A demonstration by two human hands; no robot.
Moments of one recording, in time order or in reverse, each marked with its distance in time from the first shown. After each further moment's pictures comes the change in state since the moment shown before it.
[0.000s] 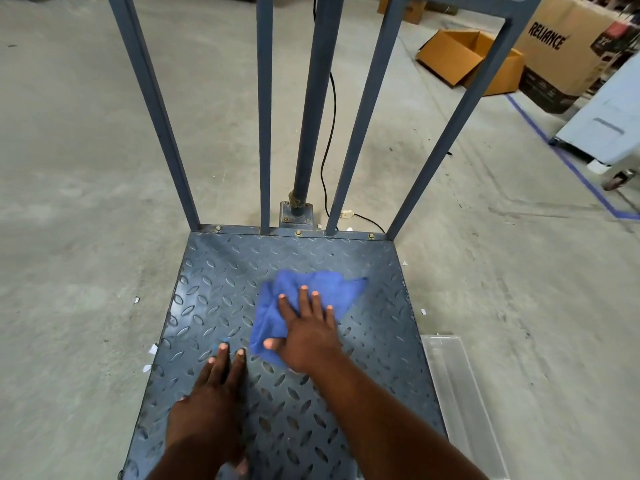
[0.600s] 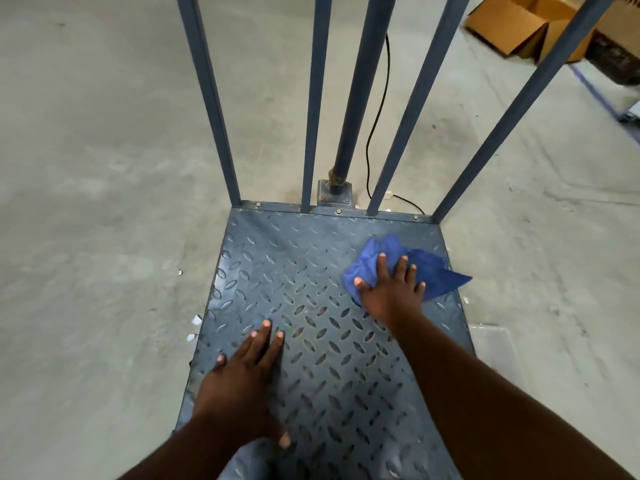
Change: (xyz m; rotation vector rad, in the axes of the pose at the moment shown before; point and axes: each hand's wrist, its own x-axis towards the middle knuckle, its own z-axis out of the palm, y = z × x) left_hand -0.002 -0.029 0.000 0.009 -0.080 0.096; right_hand 0.031 0.066 -0.020 0.034 0.107 0.375
